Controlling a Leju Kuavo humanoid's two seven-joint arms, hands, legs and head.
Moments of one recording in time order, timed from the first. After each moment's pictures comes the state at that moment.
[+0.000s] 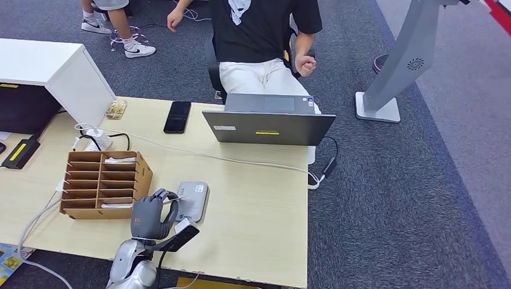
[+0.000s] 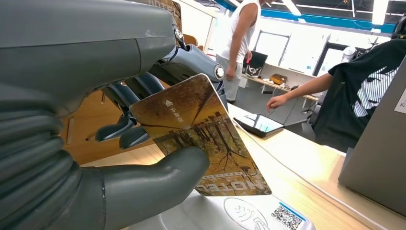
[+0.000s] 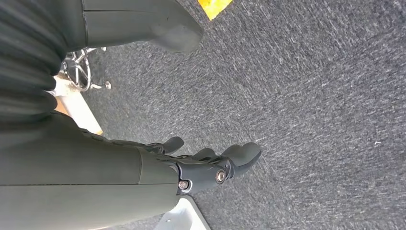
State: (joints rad) left arm -0.15 0.02 -0.13 -0.93 -0.92 0.70 -0.39; right arm -0.01 0.35 -1.56 -0.78 1.05 -0.04 -0.02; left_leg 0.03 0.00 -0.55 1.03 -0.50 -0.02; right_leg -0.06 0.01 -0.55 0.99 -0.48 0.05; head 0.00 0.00
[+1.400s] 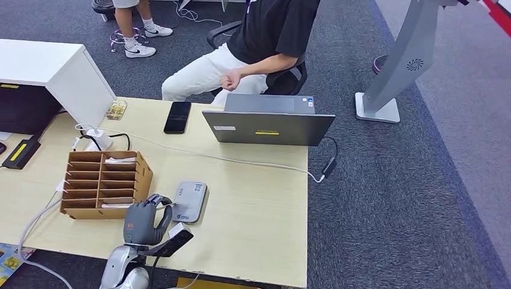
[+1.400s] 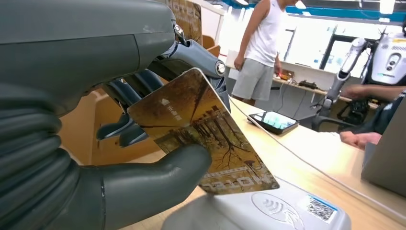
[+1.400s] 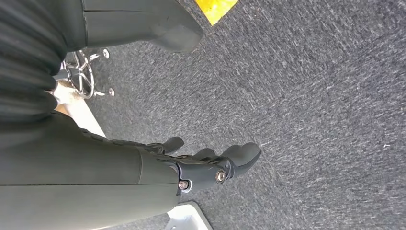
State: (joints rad) left arm -0.09 0.08 -0.15 -1.02 -0.92 0.68 -0.30; right arm -0.02 0.34 -1.56 -0.74 1.03 -0.08 -0.01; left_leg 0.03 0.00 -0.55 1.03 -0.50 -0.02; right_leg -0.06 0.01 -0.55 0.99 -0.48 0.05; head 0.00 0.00
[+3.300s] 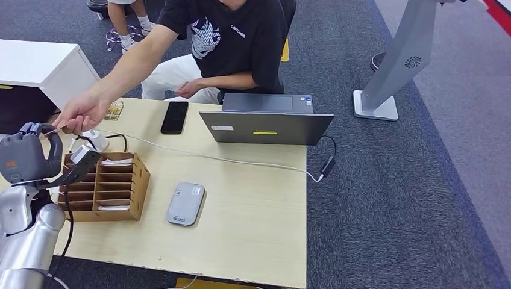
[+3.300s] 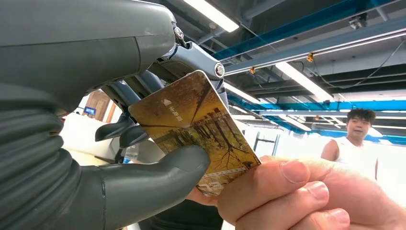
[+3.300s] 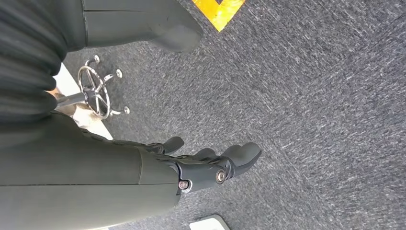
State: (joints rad) left arm -0.35 0.36 0.14 -1.15 -1.03 0.69 -0.13; right arm 0.00 0.34 -1.56 -0.77 0.93 -0.07 0.06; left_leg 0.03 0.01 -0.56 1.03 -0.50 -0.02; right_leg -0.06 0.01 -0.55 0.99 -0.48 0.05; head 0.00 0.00
